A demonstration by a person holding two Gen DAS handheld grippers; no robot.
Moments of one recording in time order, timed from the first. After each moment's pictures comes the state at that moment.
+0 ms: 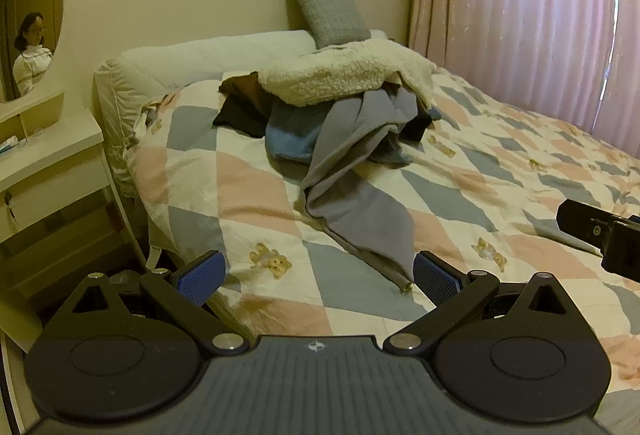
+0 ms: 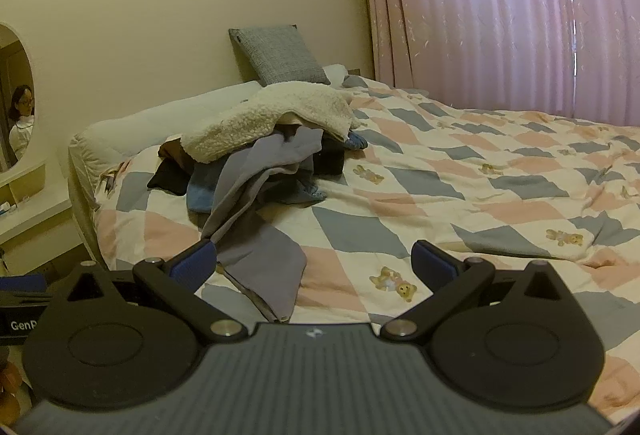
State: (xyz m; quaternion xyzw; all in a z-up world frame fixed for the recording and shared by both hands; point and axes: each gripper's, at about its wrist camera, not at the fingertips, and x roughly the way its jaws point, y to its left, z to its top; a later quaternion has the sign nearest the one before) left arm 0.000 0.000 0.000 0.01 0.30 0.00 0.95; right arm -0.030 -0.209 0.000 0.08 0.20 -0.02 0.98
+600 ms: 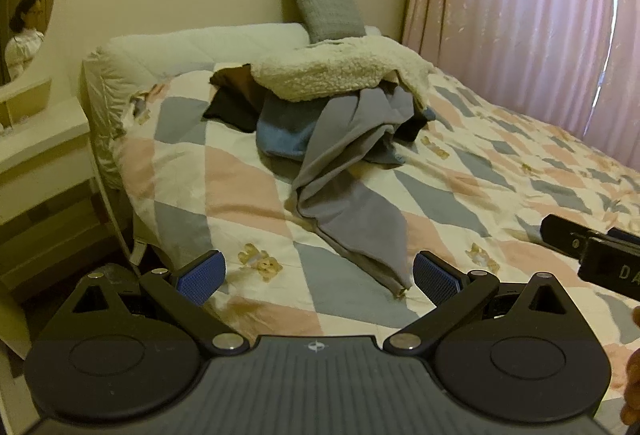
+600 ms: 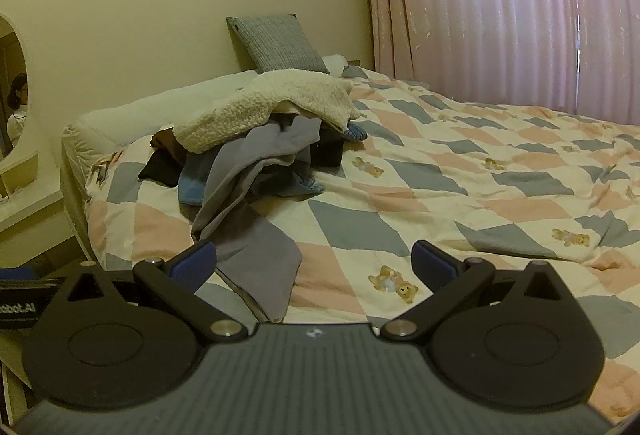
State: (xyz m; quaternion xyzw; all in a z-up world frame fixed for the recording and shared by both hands) left arm 0.022 0.010 -0.007 -0.03 0.31 -0.02 0.95; right arm -0.001 -0.212 -0.013 0.07 0.21 -0.02 0.97
